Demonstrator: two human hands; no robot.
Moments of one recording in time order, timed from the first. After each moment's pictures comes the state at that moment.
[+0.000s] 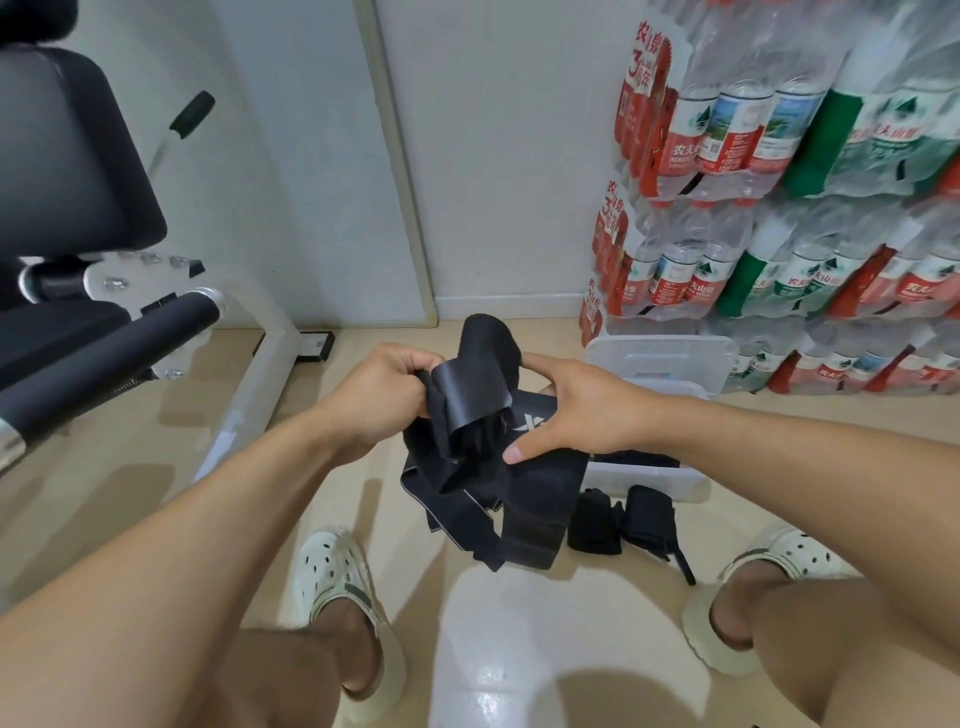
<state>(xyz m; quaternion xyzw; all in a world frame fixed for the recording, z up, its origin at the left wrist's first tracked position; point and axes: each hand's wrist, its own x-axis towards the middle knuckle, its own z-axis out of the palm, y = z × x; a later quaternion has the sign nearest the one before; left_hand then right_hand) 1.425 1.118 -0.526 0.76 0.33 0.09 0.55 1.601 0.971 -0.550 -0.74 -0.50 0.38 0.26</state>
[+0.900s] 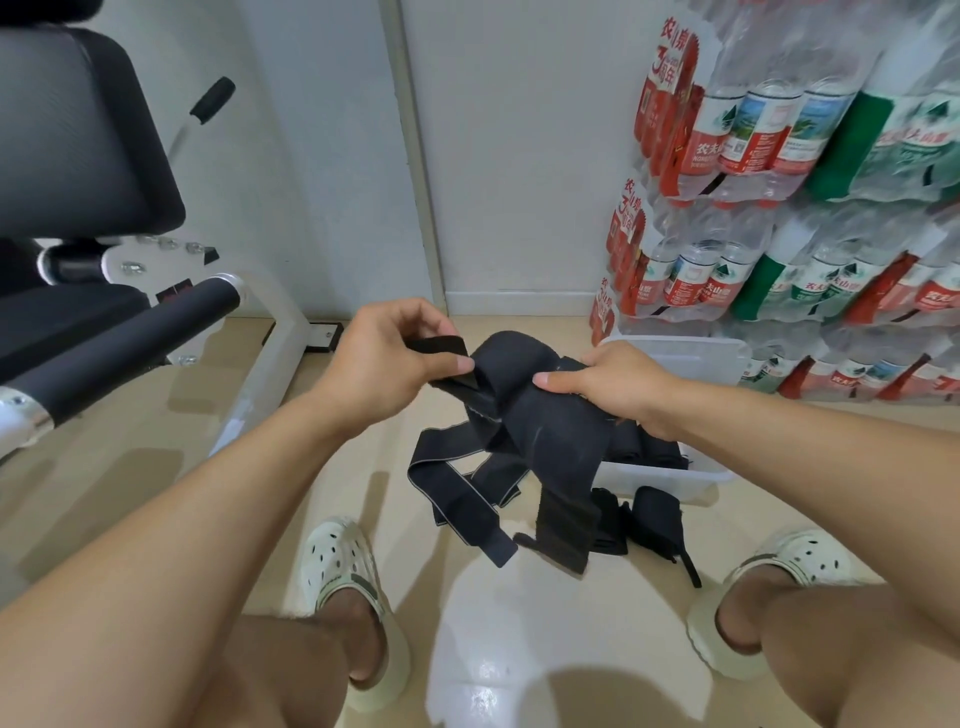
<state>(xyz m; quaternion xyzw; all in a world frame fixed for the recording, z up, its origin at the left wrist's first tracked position) 1.416 1.127 -0.511 0.79 0.34 0.21 0.46 1.613 0.983 -0.557 -0.78 -0.28 0.39 0.39</state>
